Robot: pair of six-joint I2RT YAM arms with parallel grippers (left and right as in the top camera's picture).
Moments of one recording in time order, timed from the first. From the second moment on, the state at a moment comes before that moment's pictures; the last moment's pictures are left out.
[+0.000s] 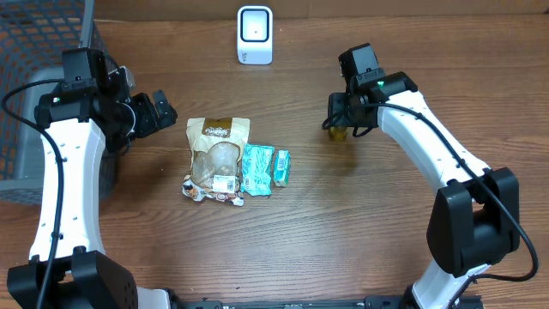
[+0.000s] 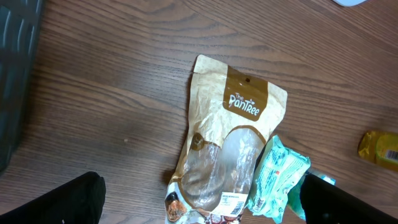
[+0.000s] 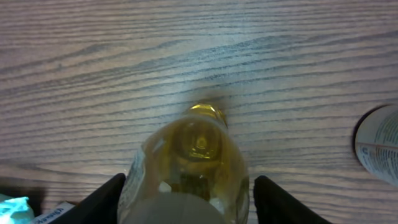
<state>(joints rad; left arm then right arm) 0.18 1.60 1.47 -1.06 0.24 -0.25 0.31 1.88 1.49 -0.83 0.06 0.33</state>
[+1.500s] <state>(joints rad) 0.18 1.60 1.47 -1.06 0.24 -0.25 0.07 1.84 1.57 -0.98 -0.85 0.26</state>
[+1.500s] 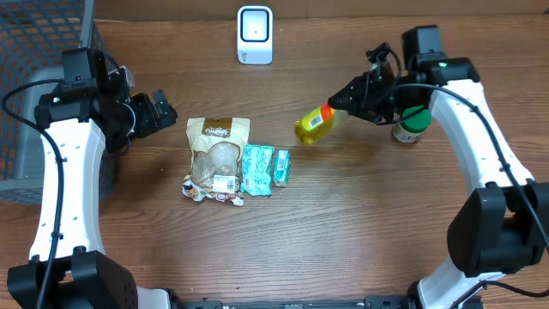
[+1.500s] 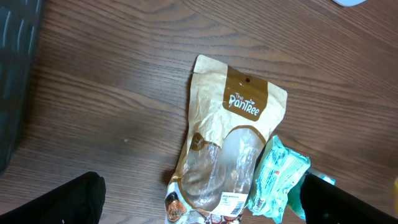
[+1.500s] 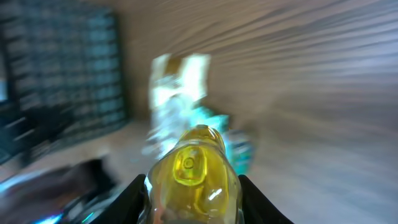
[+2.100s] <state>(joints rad) 0.18 1.60 1.47 -1.06 0.24 -0.25 0.16 1.84 1.58 -1.25 -1.17 0.04</state>
